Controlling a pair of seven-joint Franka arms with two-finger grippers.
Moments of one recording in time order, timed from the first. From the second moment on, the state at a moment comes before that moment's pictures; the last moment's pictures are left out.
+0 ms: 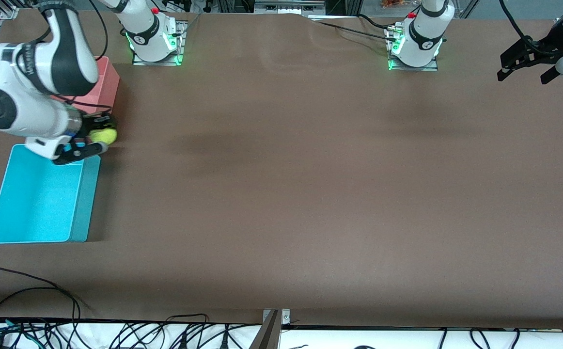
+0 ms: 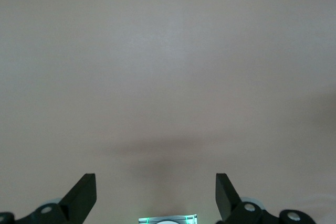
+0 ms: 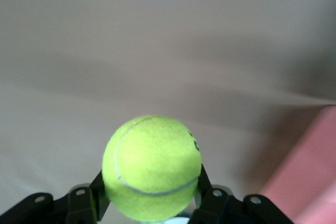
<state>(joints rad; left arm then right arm) -0.05 -0.24 0.04 -1.78 -0.02 1.51 0.03 0.22 0.11 -0.20 -1.97 -0.06 1.74 -0.30</state>
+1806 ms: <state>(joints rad) -0.05 -0.10 0.05 -1.64 -0.02 1.51 0.02 -0.09 0.51 -0.30 -1.84 0.14 2.12 -1.03</state>
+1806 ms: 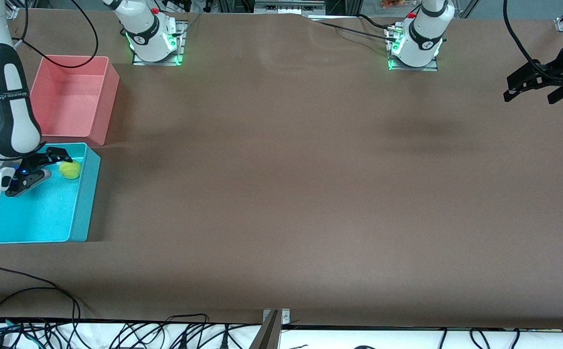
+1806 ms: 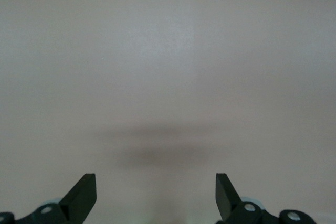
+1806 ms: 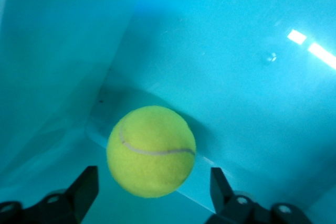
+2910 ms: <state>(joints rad) -0.05 -0.10 0.05 -1.64 -0.02 1.51 0.02 0.10 0.43 -0.29 -1.39 0.09 1.41 -0.70</state>
